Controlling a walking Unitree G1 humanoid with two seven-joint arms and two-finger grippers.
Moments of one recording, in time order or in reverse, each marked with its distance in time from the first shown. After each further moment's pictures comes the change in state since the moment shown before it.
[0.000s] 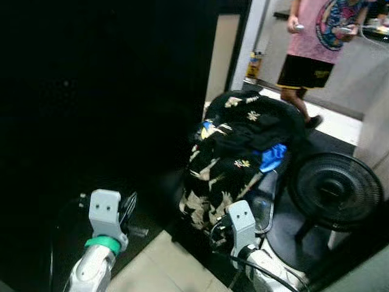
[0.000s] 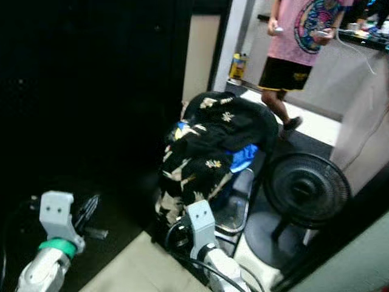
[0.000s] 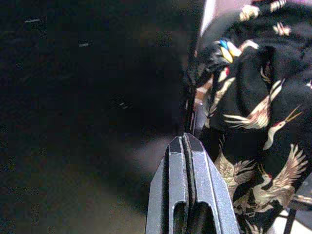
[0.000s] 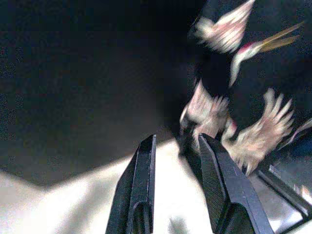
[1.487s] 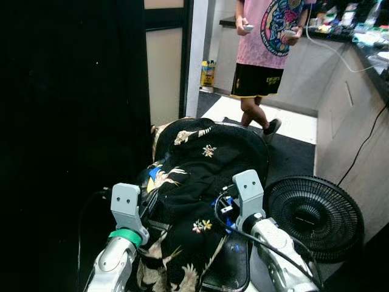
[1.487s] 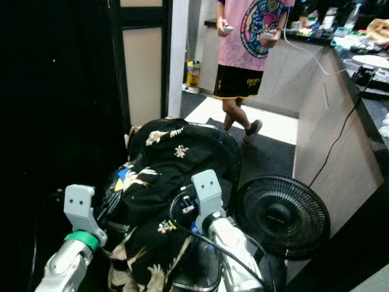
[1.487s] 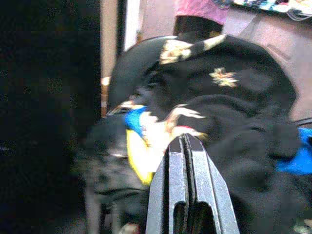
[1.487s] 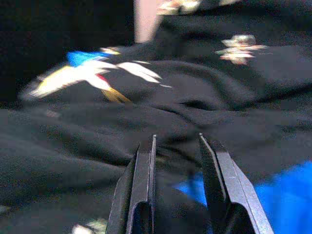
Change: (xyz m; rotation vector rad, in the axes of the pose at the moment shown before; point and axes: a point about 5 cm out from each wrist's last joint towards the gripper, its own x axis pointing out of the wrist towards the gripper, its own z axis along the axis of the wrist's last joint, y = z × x) left arm 0.014 -0.023 0.000 -0.084 -0.011 -0.068; right arm 0.014 0.001 0.051 -0.056 -0.120 0.005
